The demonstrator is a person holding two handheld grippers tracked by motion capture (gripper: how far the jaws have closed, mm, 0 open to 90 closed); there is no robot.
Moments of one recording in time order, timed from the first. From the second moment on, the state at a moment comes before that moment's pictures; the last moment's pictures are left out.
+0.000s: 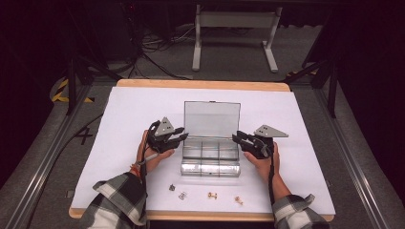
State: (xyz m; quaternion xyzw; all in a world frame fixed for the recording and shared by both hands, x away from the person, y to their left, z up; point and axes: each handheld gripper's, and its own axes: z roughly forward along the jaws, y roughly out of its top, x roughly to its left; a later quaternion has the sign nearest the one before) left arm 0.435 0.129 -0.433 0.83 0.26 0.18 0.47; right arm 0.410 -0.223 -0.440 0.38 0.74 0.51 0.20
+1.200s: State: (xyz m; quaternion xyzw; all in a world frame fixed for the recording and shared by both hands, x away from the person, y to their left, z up) left arm 0.410 0.156 -0.416 0.82 0.24 0.19 0.49; right arm 0.392 -0.227 -0.425 0.35 0.77 0.48 0.25
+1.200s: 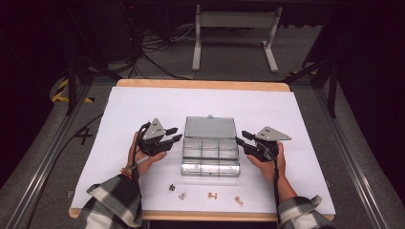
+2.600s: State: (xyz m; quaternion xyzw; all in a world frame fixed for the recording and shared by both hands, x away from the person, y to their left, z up) left arm 0.312 0.181 -0.449 0.87 0.14 0.07 0.46; right arm 0.307 -0.324 -0.442 0.36 0.80 0.42 0.25
